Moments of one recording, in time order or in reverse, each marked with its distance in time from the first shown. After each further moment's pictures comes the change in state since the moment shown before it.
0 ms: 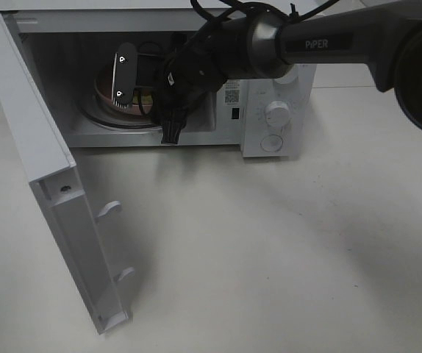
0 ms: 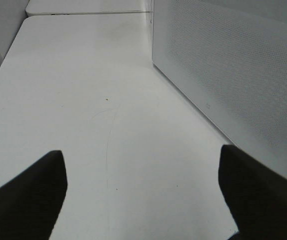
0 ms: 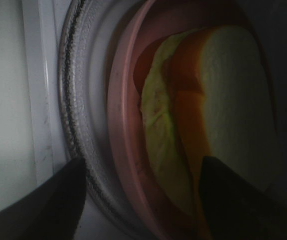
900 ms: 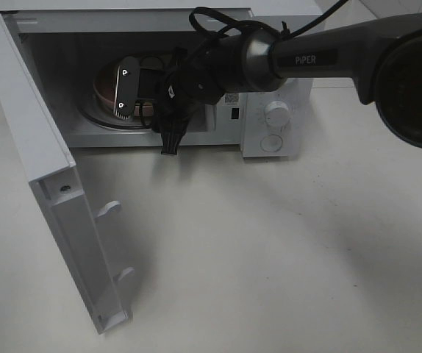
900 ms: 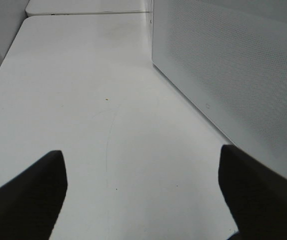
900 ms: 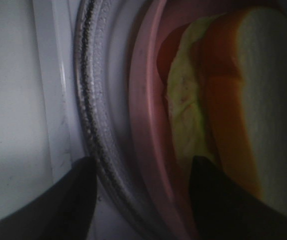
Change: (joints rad) left arm 0.000 0.000 0.000 0.000 0.000 0.000; right arm -0.012 0.061 -0.014 0.020 -0.017 0.008
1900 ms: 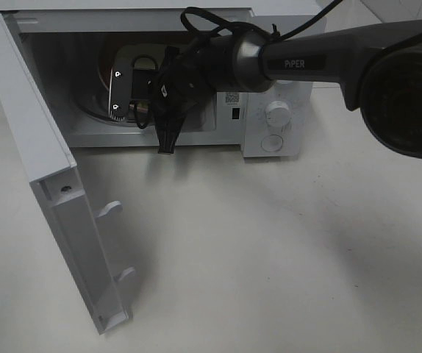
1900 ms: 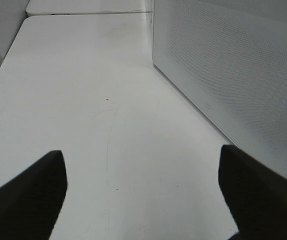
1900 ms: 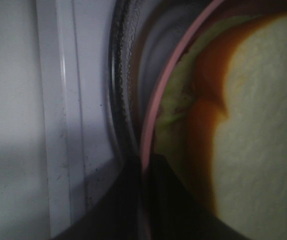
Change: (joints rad) left arm 0.000 0.000 0.000 0.000 0.000 0.000; right arm 0.013 0.015 -0.070 -0.008 0.060 -0.042
